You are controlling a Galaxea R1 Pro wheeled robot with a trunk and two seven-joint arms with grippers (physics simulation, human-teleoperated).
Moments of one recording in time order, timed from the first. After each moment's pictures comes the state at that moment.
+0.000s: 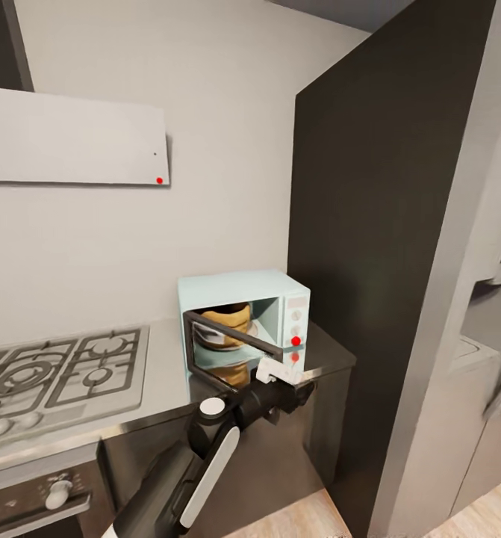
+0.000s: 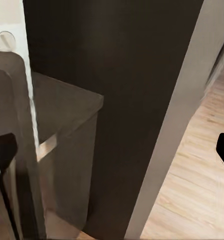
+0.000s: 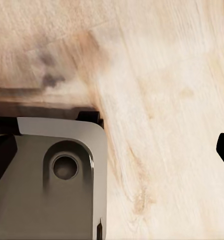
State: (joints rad) left arm -0.44 -0.17 -0.54 -1.41 0.23 0.53 -0.13; right arm -0.15 -0.20 -0.26 0.03 0.25 -0.10 0.21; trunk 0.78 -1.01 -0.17
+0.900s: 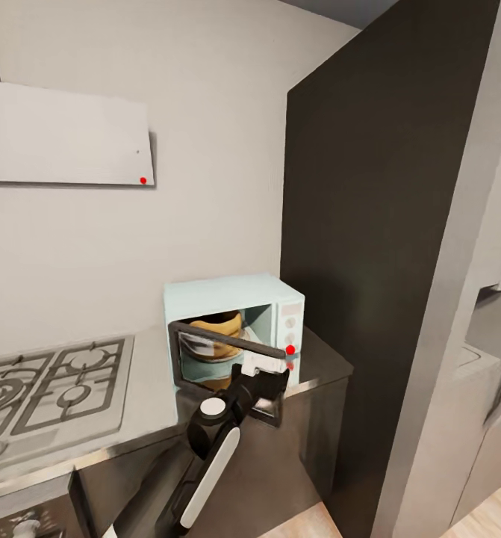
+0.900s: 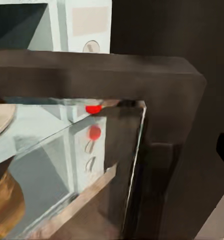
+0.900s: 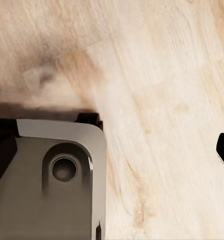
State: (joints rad) left arm -0.44 -0.17 -0.55 -1.41 0.22 0.53 0.17; right arm -0.15 -0.20 -0.26 0.03 0.26 -0.10 0.21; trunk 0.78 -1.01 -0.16
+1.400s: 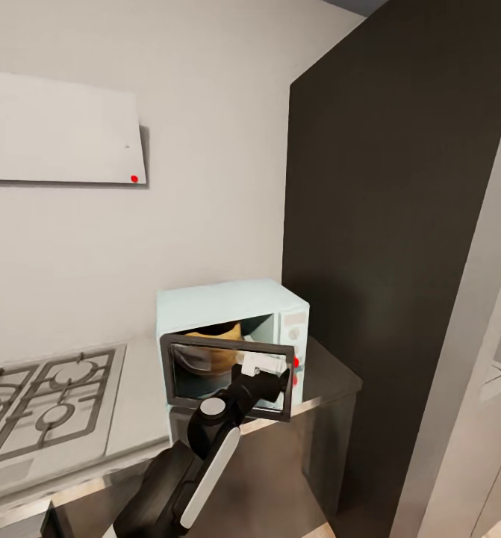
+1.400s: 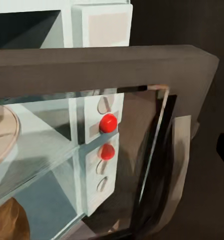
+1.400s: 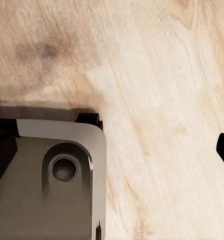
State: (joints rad) left arm -0.44 -0.17 -0.55 -1.41 0.22 0.53 0.17; right arm -0.15 -0.20 -0.26 0.03 0.26 -0.10 0.21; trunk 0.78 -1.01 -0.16
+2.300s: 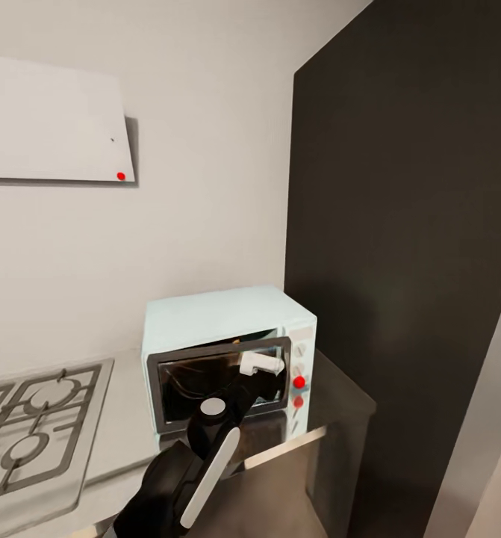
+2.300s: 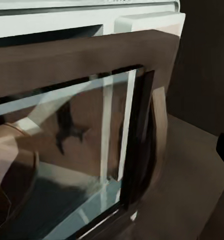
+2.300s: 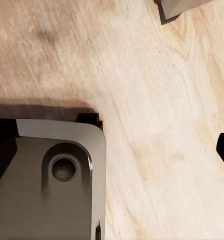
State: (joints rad) left arm -0.44 -0.17 -0.55 -1.41 0.22 0.53 0.20; right arm -0.15 -0.20 -0.26 0.03 0.26 -0.10 0.21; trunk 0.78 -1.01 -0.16
